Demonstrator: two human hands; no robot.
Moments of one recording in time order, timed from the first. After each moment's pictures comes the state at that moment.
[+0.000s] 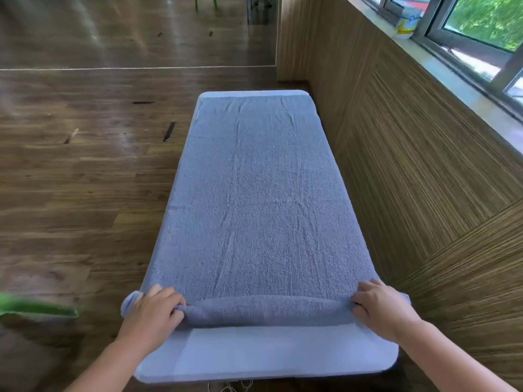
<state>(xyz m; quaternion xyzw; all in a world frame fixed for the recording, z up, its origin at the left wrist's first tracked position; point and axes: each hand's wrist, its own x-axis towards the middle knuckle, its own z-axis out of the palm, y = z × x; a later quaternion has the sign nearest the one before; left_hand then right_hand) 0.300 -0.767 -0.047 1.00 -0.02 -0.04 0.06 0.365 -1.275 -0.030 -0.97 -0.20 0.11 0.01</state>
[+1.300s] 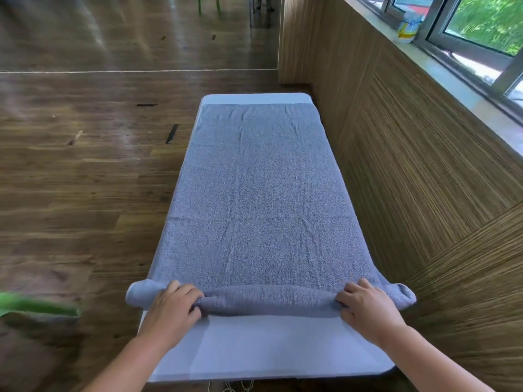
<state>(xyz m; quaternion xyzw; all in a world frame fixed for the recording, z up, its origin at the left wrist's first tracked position) 0.307 -0.796 -0.049 0.99 -0.07 -0.02 0.08 0.358 -1.242 -0.025 -0.97 -0.21 0.12 0.00</state>
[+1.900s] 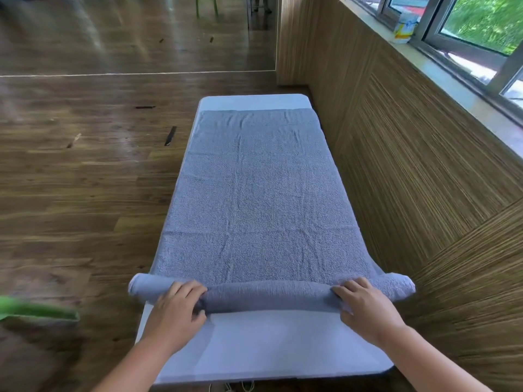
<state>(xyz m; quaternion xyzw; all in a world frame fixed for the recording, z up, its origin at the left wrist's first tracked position) 0.306 -0.806 -0.048 0.99 -0.05 -0.01 0.10 0.357 -1.247 -0.037 -0.97 -0.20 0.10 0.07</state>
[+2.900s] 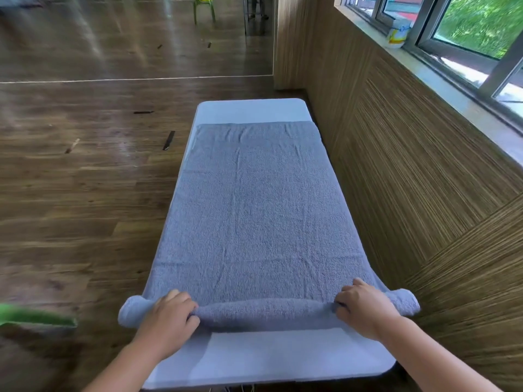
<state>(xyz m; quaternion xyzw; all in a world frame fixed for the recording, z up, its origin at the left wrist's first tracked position) 0.304 -0.794 -0.047 0.99 -0.07 -0.04 0.08 0.370 -1.239 -0.022 -0.97 -0.20 0.17 0.02</state>
